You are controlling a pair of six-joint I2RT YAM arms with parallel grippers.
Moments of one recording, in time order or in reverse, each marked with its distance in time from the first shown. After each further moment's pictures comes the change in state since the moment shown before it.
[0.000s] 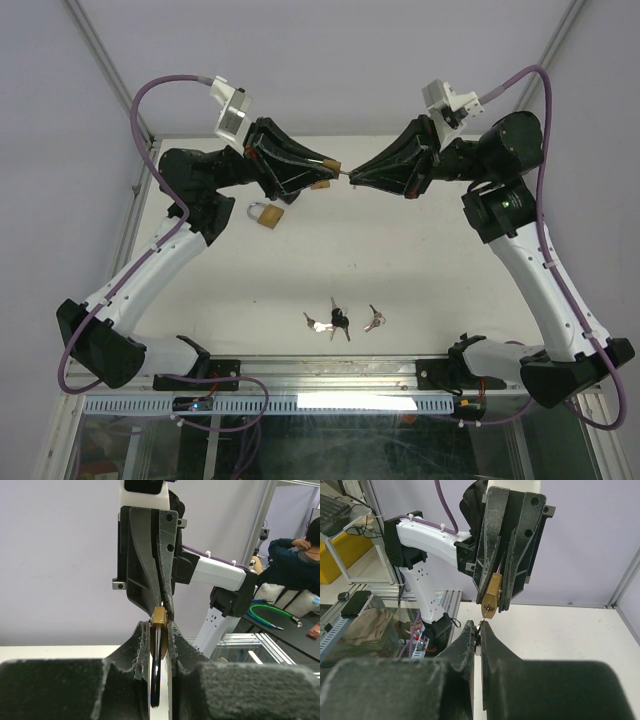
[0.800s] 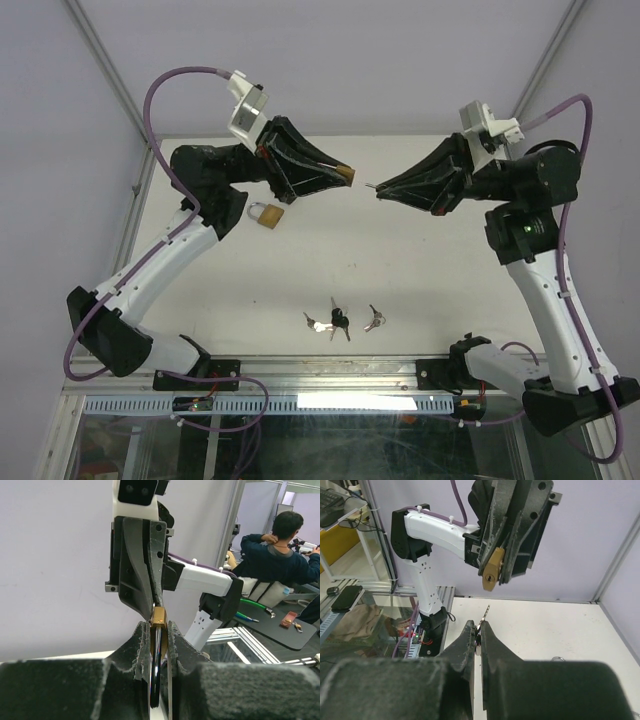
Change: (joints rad) left arm -0.059 0.071 0.073 0.071 0.036 -0.079; right arm -0.130 -0.141 -0.147 0.175 -0.087 0.124
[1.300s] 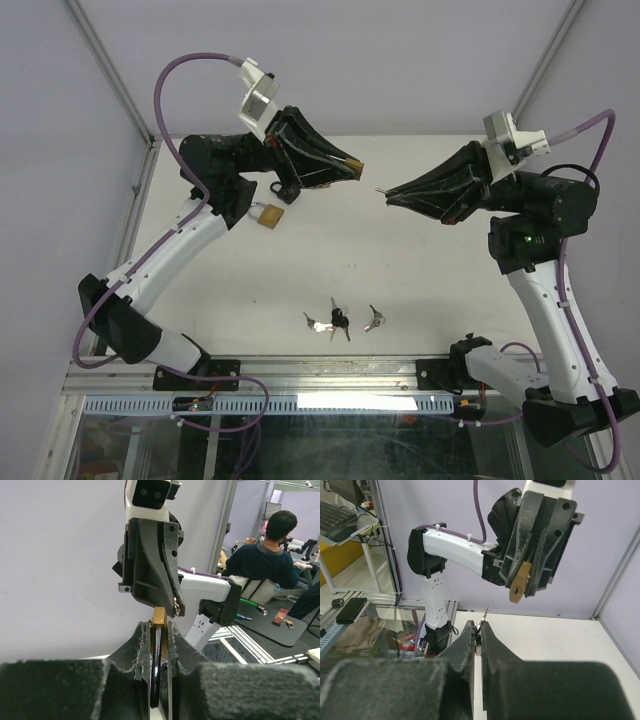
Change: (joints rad) left arm -0.006 0.061 0.090 0.017 0.031 -0.038; right arm -0.047 -0.074 -0.096 0.285 0.019 0.240
